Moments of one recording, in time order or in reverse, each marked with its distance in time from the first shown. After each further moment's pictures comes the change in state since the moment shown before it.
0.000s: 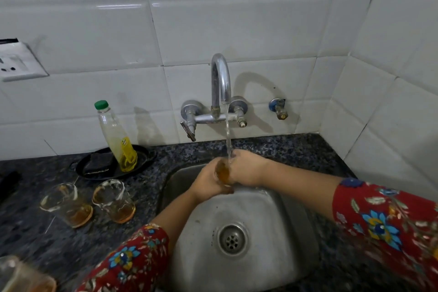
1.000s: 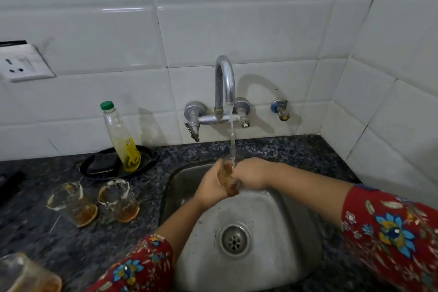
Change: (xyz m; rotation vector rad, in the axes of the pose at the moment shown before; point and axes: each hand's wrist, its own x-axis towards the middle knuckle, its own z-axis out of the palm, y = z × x) left_hand -0.022 0.021 0.007 -0.115 0.088 -0.084; right_hand -0.005 -0.006 0.000 0.369 -0.070 0.048
